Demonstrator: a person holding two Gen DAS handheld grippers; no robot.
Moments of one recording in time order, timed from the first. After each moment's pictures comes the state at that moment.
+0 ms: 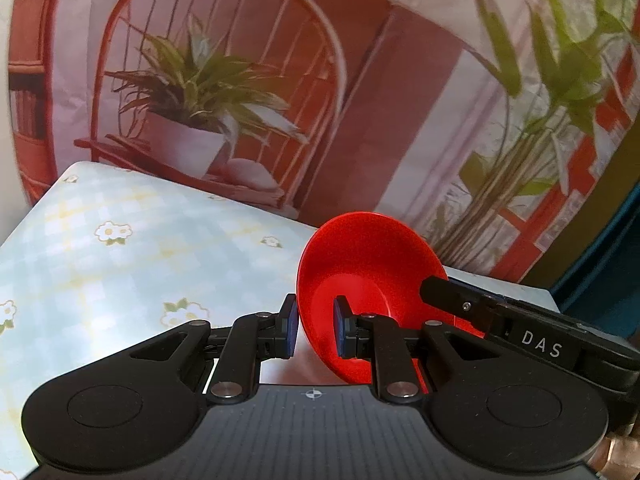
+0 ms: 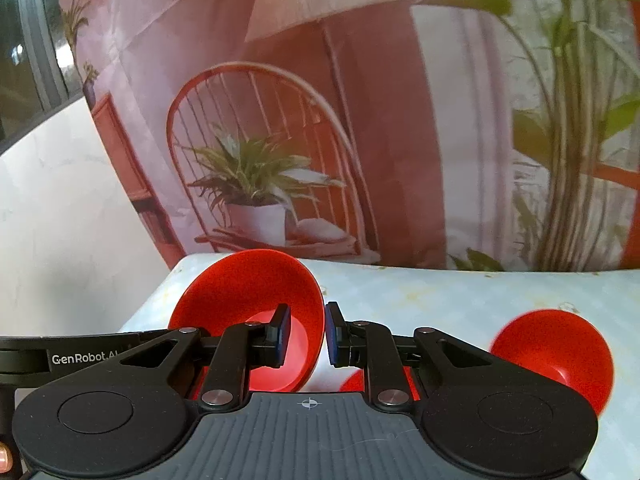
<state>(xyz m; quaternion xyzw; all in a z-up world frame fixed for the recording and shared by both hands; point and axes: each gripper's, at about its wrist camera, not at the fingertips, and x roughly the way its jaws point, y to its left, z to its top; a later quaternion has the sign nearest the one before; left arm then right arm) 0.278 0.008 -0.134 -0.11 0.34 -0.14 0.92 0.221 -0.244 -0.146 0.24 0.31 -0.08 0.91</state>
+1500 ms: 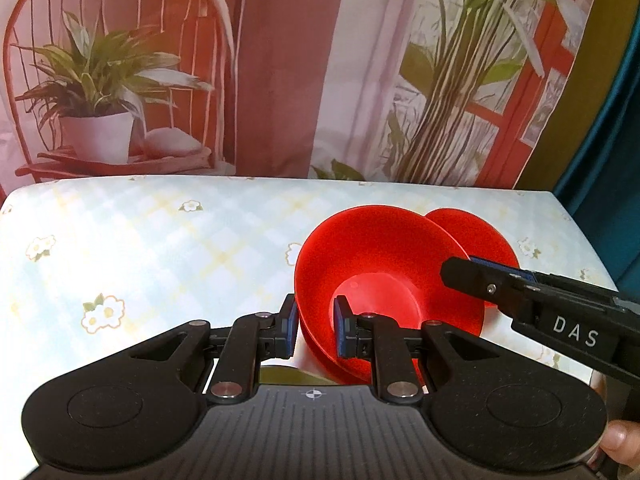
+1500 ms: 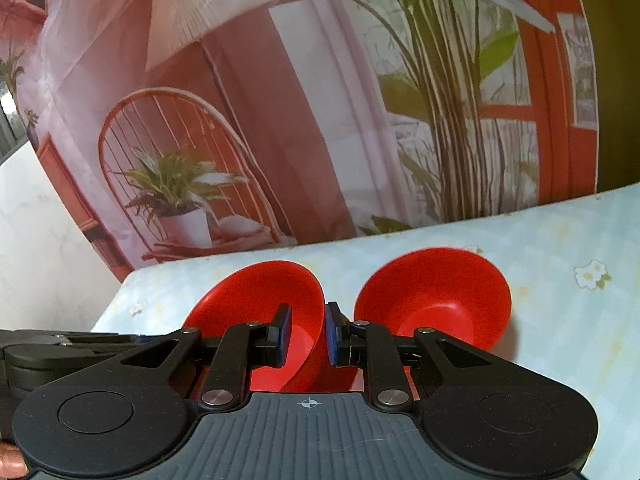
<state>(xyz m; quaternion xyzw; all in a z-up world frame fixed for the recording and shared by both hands) 0.299 -0.082 -0.177 0.02 0.40 -0.18 0.90 0.147 -0.294 -0.187 0.30 0.31 -0.15 0.89</state>
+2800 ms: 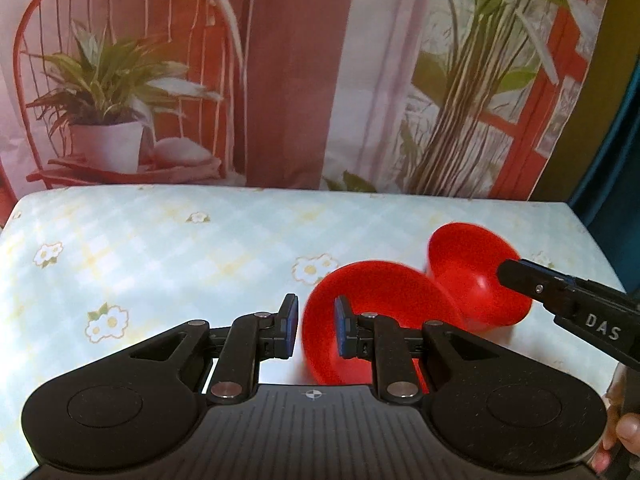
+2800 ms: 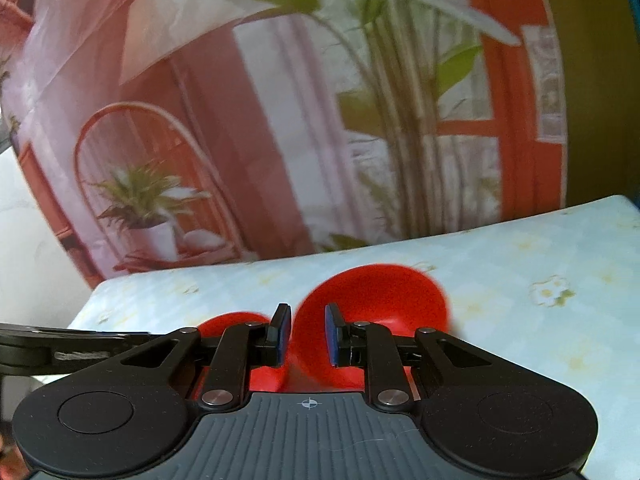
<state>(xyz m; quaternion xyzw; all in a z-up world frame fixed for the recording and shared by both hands) 0.303 -0.093 -0.173 0.02 0.38 -0.16 0.91 0.125 -0.323 -0.192 0.27 0.29 -0.20 0.90</state>
